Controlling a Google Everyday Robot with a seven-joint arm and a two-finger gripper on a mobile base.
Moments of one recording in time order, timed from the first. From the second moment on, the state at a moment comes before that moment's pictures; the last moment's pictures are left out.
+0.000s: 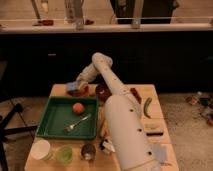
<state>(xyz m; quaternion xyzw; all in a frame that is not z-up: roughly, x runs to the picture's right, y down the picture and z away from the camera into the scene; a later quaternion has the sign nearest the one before) -0.161 -0.035 0.978 -0.26 -0.37 0.00 0.89</state>
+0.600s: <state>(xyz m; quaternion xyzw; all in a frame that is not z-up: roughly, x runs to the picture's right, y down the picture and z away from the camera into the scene) -0.141 -0.026 0.968 -0.26 -0.37 0.01 0.89</state>
